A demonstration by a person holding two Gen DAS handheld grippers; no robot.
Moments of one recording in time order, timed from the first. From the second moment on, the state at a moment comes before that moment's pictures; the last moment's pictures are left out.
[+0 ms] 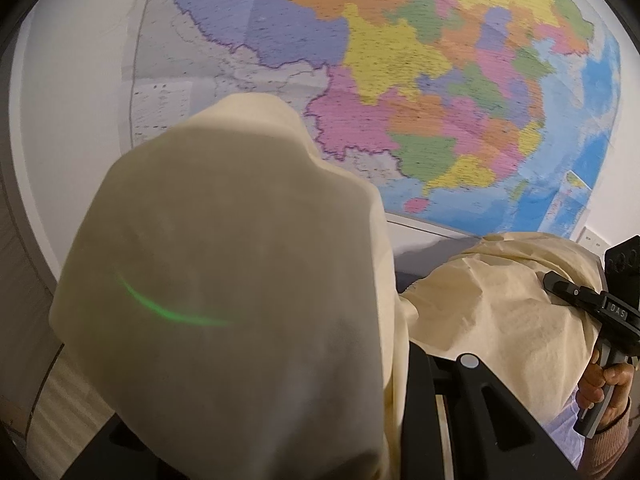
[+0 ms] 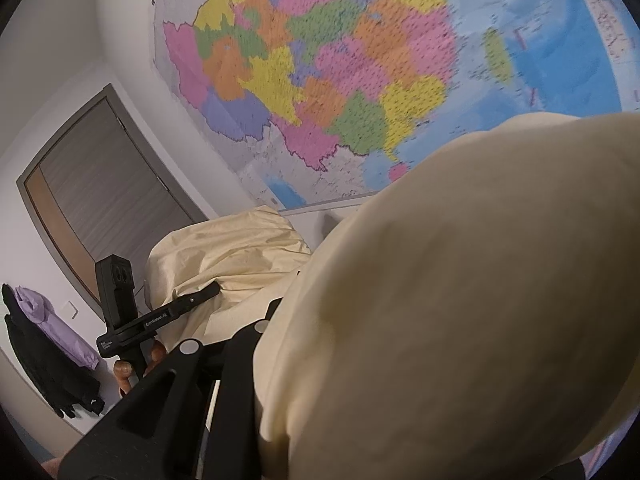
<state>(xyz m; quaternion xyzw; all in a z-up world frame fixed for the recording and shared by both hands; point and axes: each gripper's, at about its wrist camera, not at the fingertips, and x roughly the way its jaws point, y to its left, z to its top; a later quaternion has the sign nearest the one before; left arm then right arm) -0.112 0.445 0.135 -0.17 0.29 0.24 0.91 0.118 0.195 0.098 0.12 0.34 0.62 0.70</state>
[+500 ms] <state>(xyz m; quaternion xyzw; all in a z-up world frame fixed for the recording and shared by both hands) -0.116 0.458 0.133 -0.16 0.29 0.26 0.91 0.118 0.220 0.091 0.12 0.35 0.62 0.69</state>
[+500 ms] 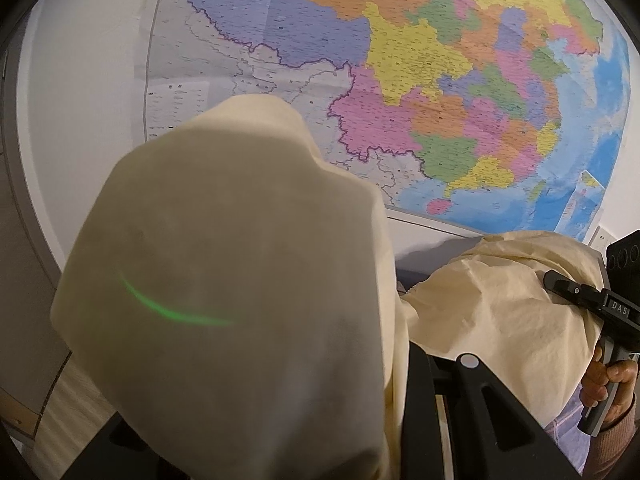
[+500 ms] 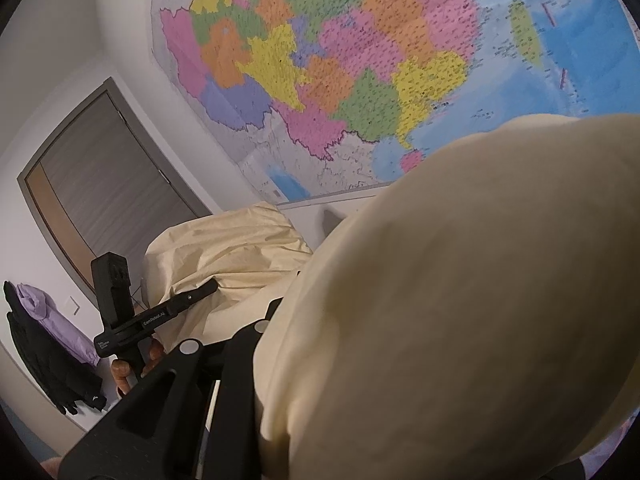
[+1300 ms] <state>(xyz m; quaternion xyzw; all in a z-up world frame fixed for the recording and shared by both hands) -0.127 0.503 0.135 -0.16 0.29 0.30 0.90 0.109 0.249 0.082 0.11 0.36 0.63 0.68</state>
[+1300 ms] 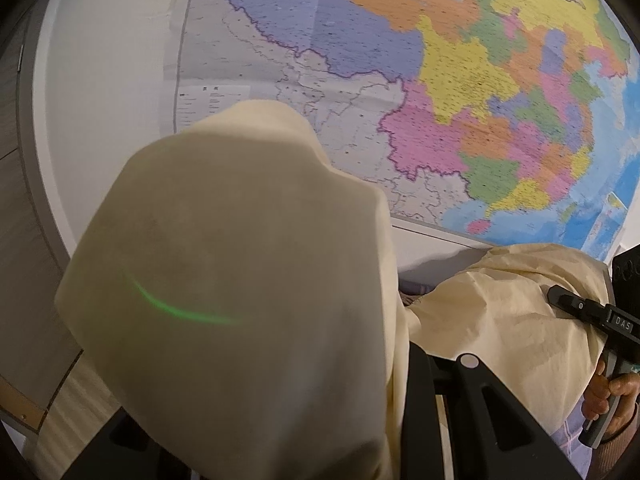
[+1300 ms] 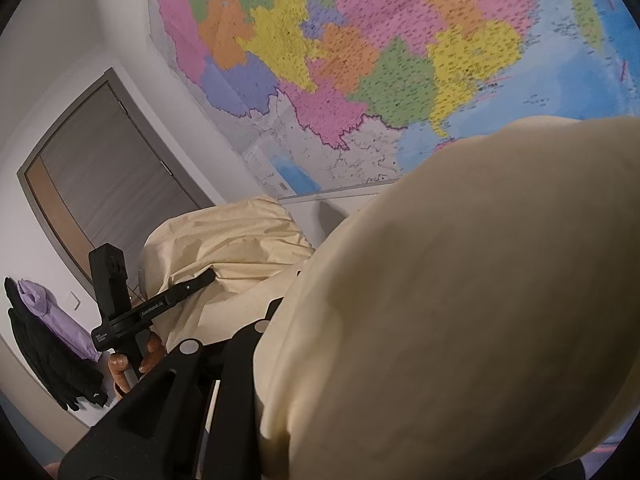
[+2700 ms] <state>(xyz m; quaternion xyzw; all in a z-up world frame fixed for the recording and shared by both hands) -0.115 0.593 0.116 -0.19 0.28 0.35 0.87 0.089 0.254 0.086 0.08 0.35 0.63 0.68</state>
